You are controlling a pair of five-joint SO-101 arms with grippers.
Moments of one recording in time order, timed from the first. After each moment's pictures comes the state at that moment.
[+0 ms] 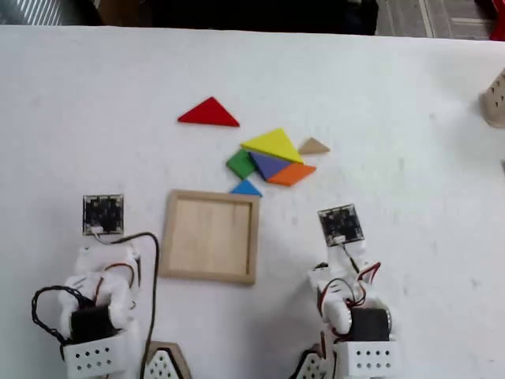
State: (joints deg) left arm -17.1 -103.3 97.1 64.0 -9.6; right arm -3.3 -101.5 95.6 72.6 13.8
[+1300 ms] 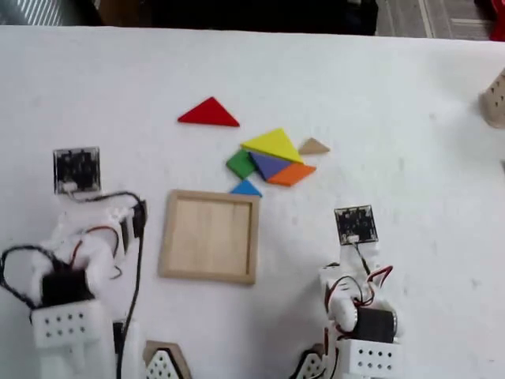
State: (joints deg) left arm -15.6 -67.1 65.5 60.0 -4.9; right arm 2.7 -101.6 95.4 72.6 13.8
